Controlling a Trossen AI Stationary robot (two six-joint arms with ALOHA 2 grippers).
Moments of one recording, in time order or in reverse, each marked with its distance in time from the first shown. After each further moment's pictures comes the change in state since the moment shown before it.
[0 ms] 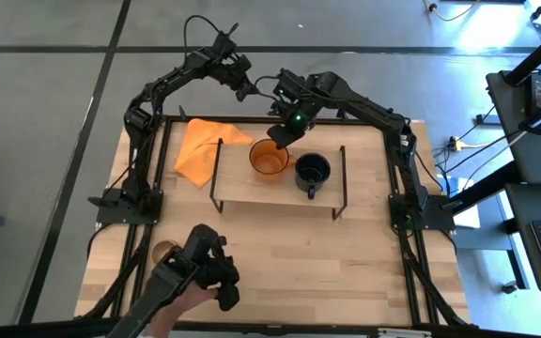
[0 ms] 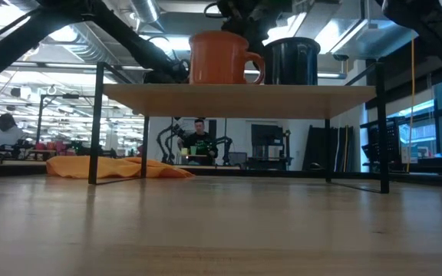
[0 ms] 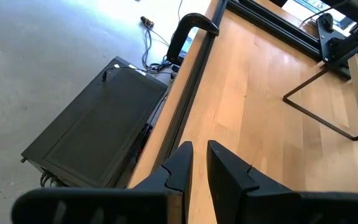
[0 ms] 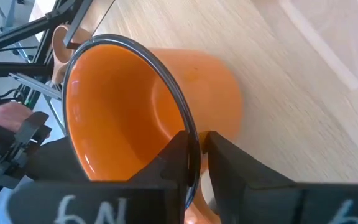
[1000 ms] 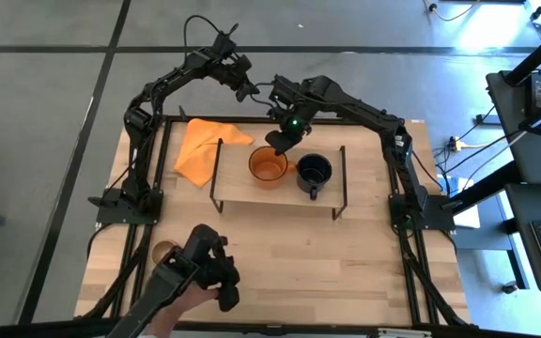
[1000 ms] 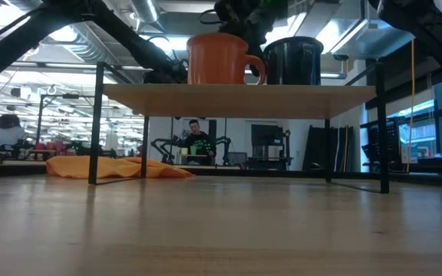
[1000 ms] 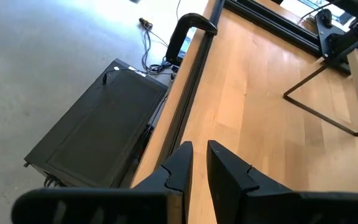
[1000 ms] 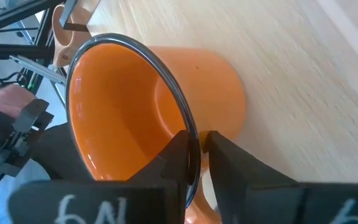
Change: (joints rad) left arm -0.001 0.000 0.000 0.000 0.004 0.029; right arm 0.013 0.036 0.000 -0.019 -0.049 -0.028
